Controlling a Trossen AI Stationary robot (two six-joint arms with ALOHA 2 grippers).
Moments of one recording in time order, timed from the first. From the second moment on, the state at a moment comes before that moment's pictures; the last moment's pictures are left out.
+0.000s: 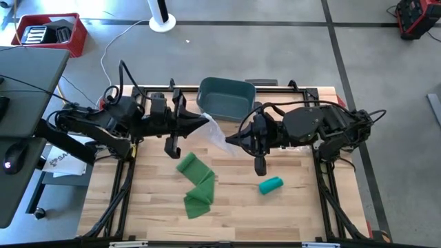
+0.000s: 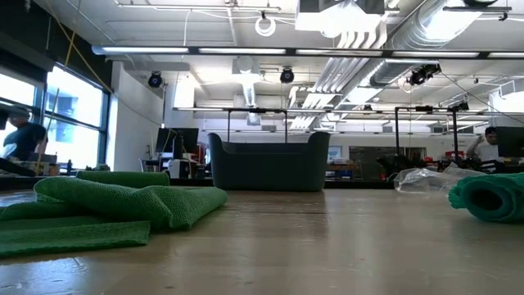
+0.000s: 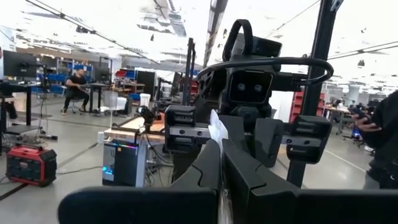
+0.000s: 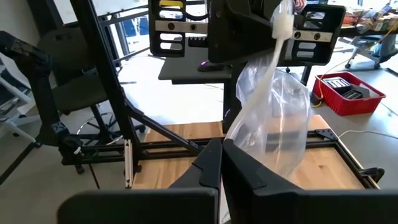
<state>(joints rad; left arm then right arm) -0.26 1.27 1.46 0.07 -0.30 -0.05 0.35 1.72 2.29 -0.85 0.33 0.16</state>
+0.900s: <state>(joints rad) -0.27 1.27 1.46 0.04 -0.30 -0.09 0.35 1.72 2.29 -0.85 0.34 0.16</state>
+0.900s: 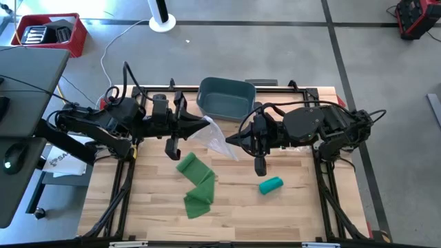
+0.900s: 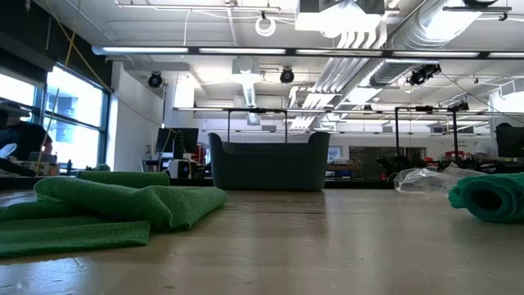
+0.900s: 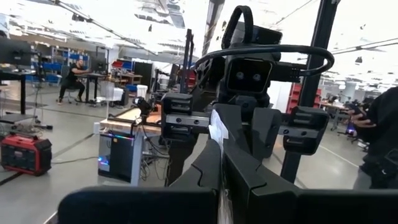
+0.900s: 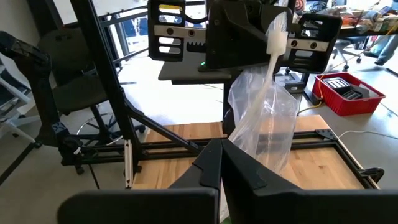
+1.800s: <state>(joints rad) -0.27 1.27 1.46 0.04 -0.27 -0.08 0.31 1.81 2.30 -0.45 0.42 0.15</state>
